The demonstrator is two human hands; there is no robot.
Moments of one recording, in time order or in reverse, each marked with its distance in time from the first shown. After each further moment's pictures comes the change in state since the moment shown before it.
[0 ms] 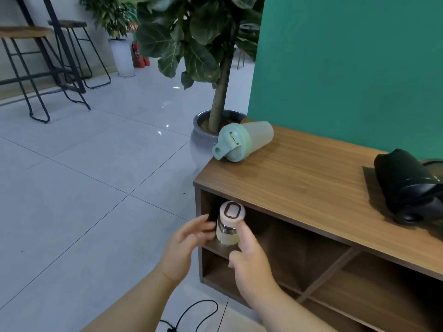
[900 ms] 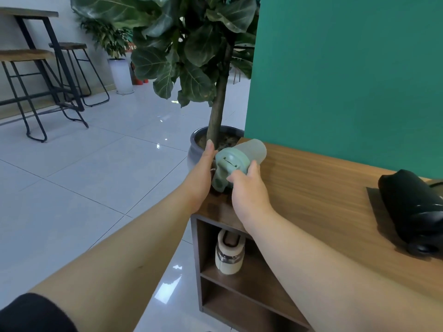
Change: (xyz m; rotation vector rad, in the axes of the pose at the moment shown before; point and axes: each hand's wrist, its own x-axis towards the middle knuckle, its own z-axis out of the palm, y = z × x) left_hand 0.154 0.116 0.043 0.017 -0.175 0.013; right_hand 0.100 -0.143 -0.015 -0.013 0.243 -0.163
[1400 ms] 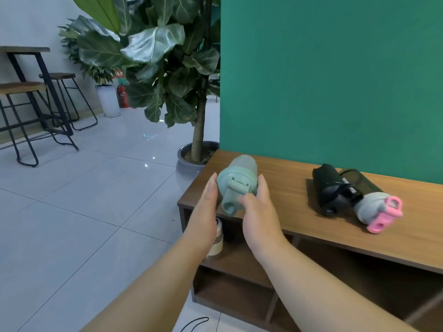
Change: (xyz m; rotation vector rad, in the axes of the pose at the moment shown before) left_hand -0.187 0.017 0.081 0.001 -0.018 0.289; right_hand -0.162 -0.025 -0.096 0.219 0.060 -0.133
